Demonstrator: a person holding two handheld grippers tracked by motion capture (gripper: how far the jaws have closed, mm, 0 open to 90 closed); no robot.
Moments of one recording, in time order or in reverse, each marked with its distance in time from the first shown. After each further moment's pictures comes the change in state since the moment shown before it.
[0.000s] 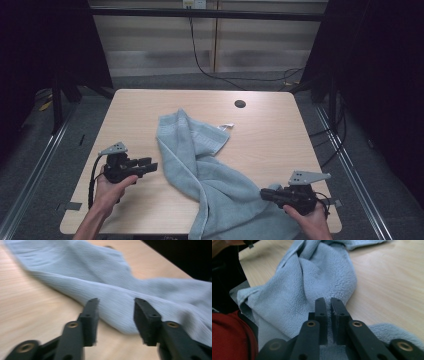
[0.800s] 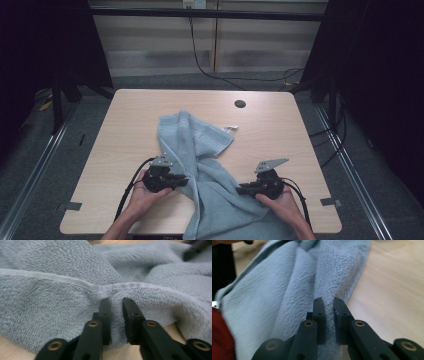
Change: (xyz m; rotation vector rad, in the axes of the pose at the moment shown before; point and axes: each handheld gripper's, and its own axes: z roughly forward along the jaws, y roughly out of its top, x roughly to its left) left arm -0.039 -0.004 0.077 0.194 -0.032 0.128; right arm -0.009 0.020 0.075 0.151 0.104 -0.019
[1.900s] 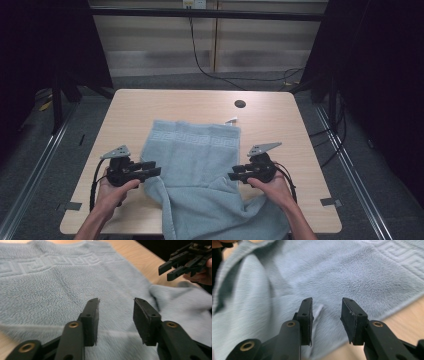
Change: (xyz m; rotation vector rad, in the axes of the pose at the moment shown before) left arm 0.043 -0.017 -0.064 -0.189 0.004 -0.151; right arm -0.023 0.048 0.020 -0.018 -0.044 -0.018
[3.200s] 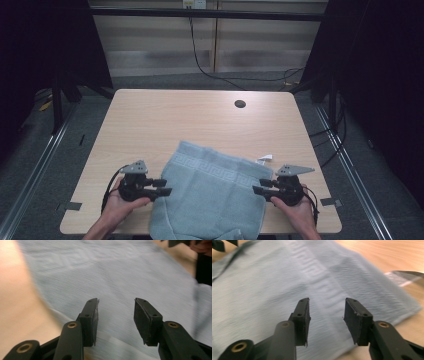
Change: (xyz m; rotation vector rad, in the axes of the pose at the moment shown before) left arm -0.022 -0.009 0.012 0.117 -0.037 0.081; right arm 0.008 -0.070 -0.059 -0.078 -0.222 0.144
